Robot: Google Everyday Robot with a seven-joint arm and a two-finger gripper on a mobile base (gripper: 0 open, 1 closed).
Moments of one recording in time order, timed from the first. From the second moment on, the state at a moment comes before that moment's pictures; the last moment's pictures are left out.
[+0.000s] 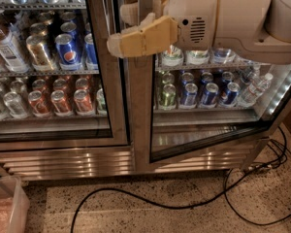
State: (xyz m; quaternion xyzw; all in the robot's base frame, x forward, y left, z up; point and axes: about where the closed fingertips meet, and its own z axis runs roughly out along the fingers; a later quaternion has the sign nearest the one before) arm 0.486 0.030 1.070 -0.44 0.59 0.43 0.52
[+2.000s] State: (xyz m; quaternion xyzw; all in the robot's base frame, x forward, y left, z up) arm 0.485 0.033 1.067 -0.44 0.60 0.42 0.52
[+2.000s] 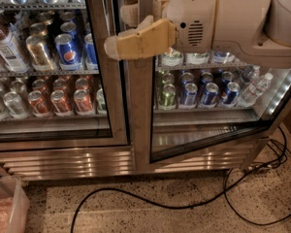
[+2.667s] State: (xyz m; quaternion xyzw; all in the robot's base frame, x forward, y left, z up) arm 0.481 0.032 1.067 -0.43 0.60 0.42 0.52
